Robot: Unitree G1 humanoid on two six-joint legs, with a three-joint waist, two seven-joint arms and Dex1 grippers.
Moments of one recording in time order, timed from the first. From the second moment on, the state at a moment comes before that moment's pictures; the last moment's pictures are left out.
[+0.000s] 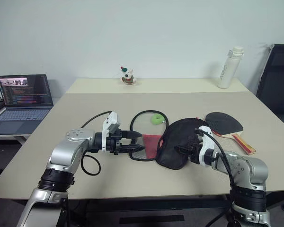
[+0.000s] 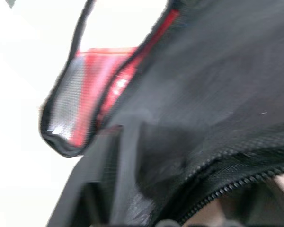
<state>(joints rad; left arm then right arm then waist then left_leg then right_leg) -0.64 0.64 -0.06 0.13 -0.42 0.49 -1.29 -0.54 -0.16 -0.27 -0.23 0.47 1.39 0.36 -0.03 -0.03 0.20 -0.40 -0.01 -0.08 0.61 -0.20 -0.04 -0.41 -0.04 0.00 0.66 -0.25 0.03</state>
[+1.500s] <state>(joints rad) -0.60 0.64 -0.05 0.06 -0.43 0.49 -1.23 -1.25 -0.54 0.31 1.17 -0.06 0.49 1.15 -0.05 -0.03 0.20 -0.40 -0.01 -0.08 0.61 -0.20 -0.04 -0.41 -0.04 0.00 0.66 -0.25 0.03</state>
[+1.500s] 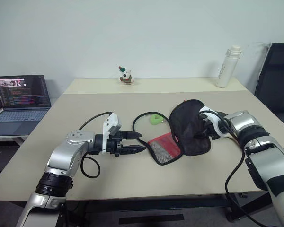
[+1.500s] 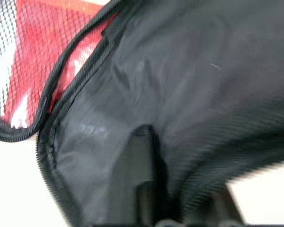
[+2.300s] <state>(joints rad) -0.66 0.59 -0.09 0.09 -0.43 0.49 -1.24 -0.97 -0.83 0.00 0.80 0.00 0.59 0.97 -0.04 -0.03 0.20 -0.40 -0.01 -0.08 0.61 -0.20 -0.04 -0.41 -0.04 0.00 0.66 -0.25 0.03</state>
